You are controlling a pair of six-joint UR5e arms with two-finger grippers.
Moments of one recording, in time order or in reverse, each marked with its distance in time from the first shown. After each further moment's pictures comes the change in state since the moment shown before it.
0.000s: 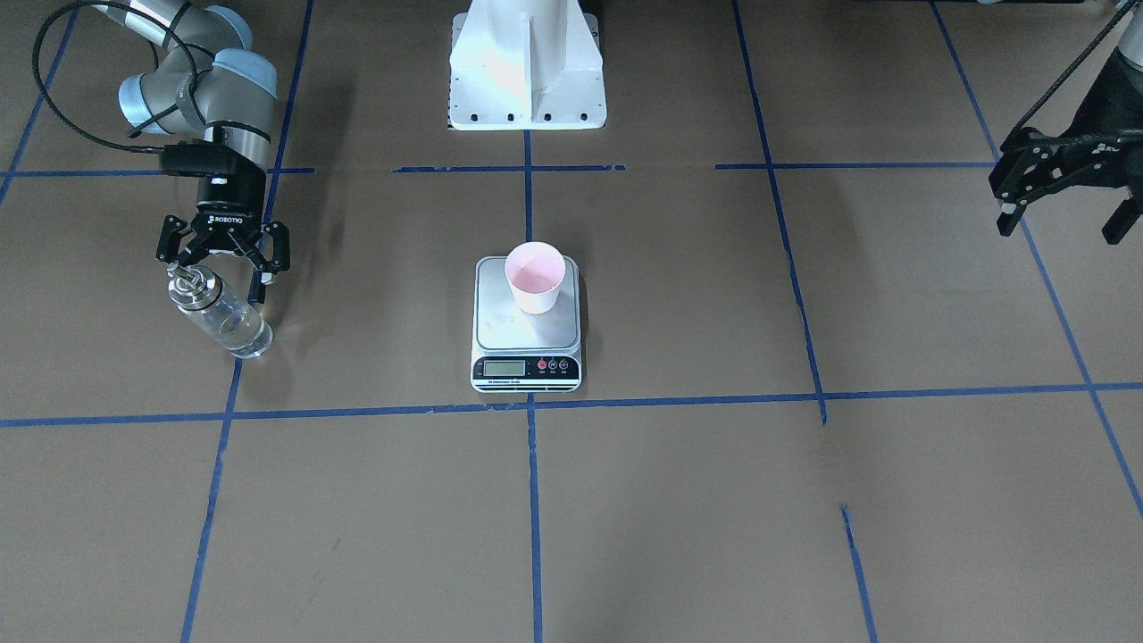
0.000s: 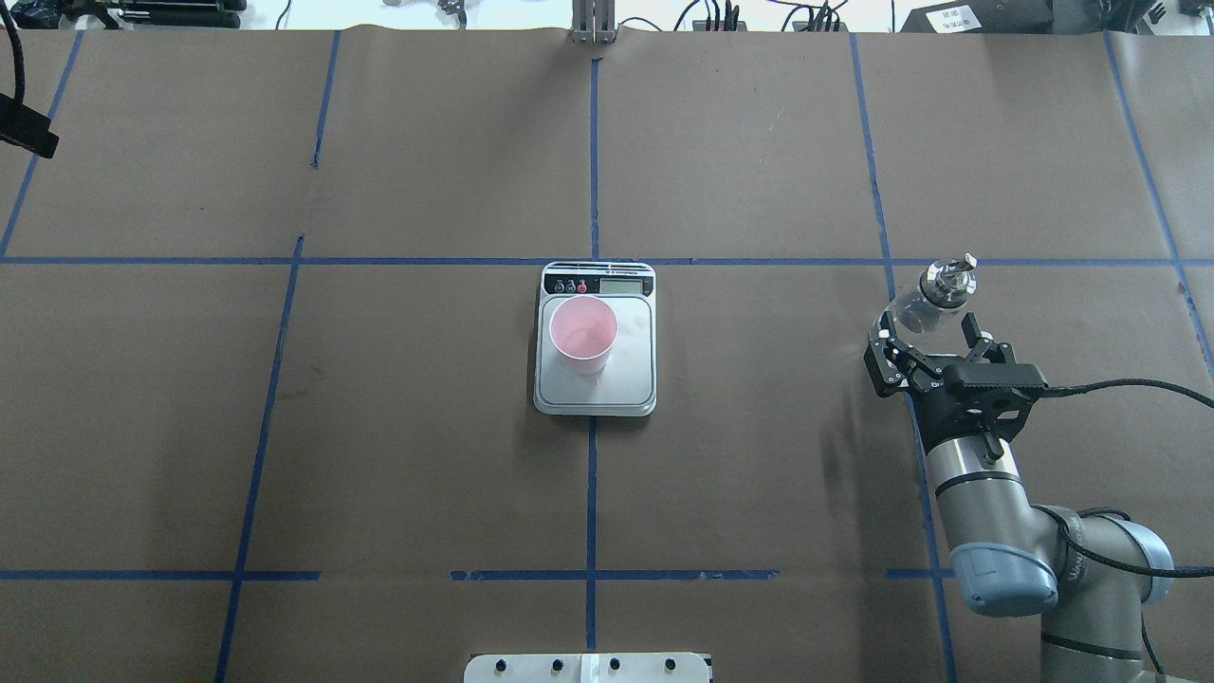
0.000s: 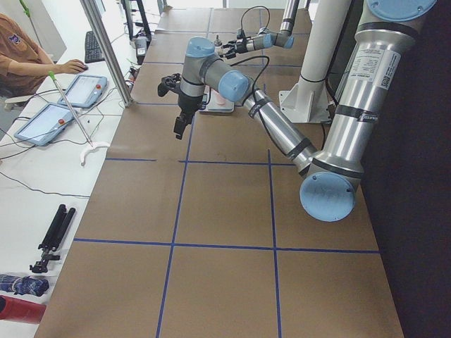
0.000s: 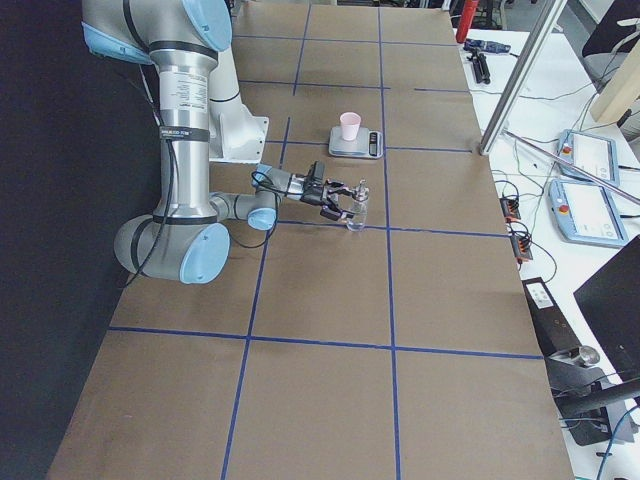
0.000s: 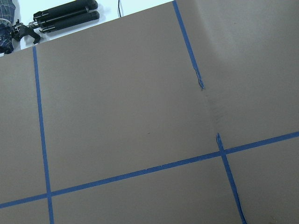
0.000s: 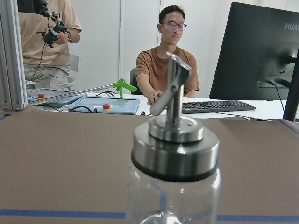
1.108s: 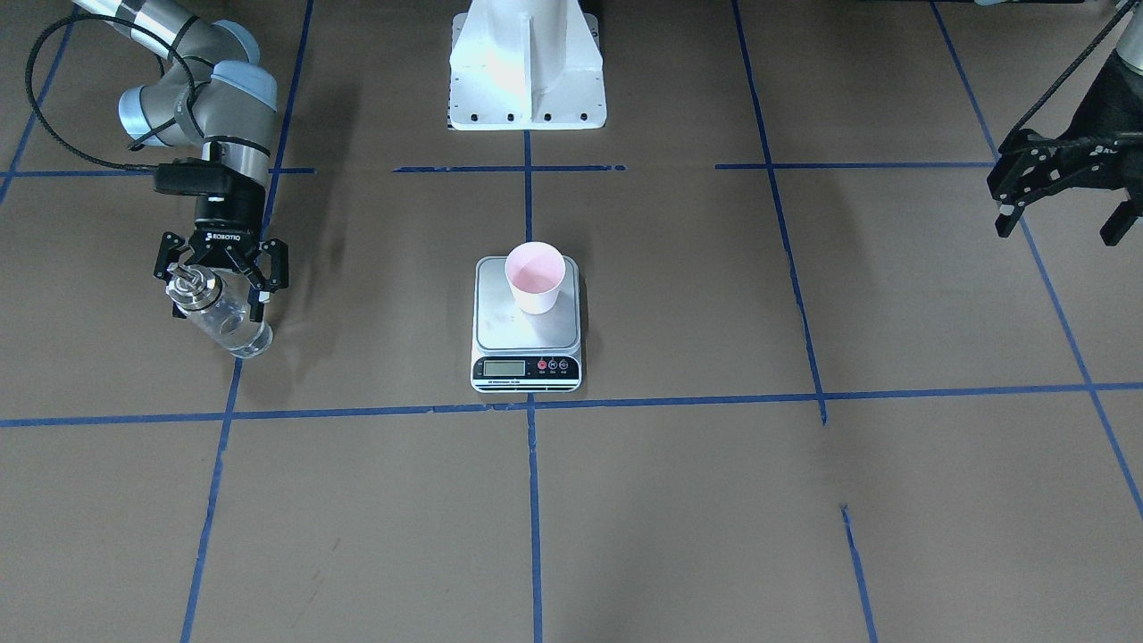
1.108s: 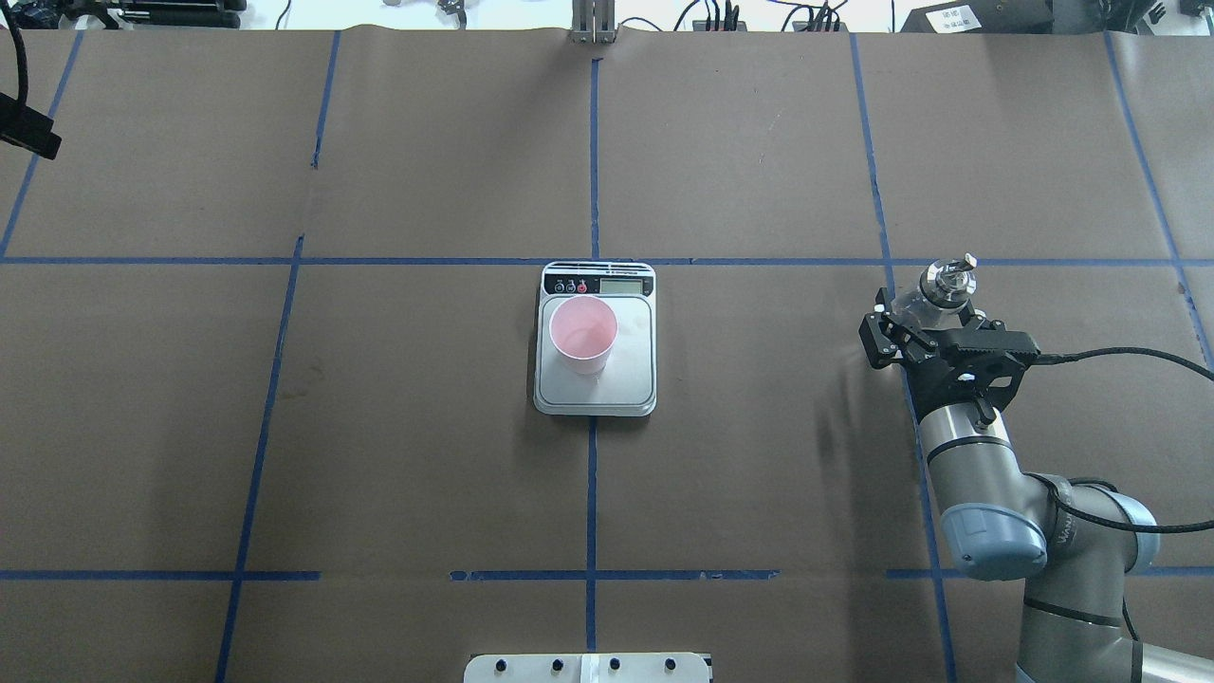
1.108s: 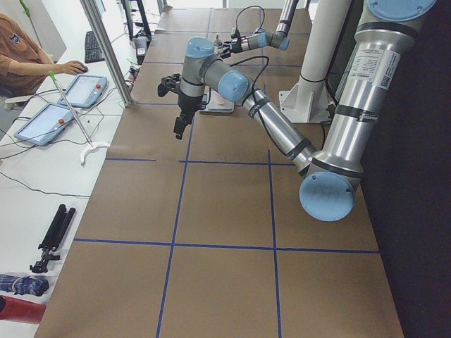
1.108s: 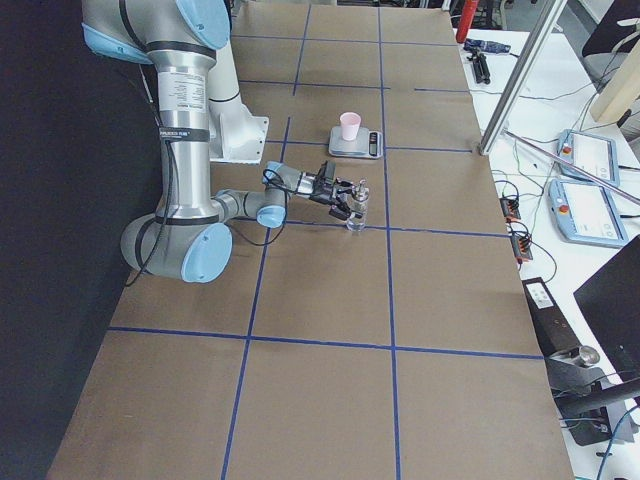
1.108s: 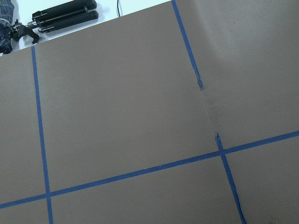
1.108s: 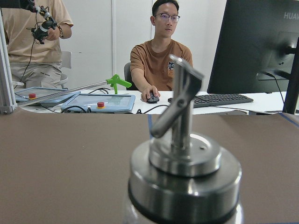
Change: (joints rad) left arm 0.002 -0.002 0.004 -0.001 0.000 0.001; right arm 0.070 0.044 -0.024 -0.002 0.082 -0.001
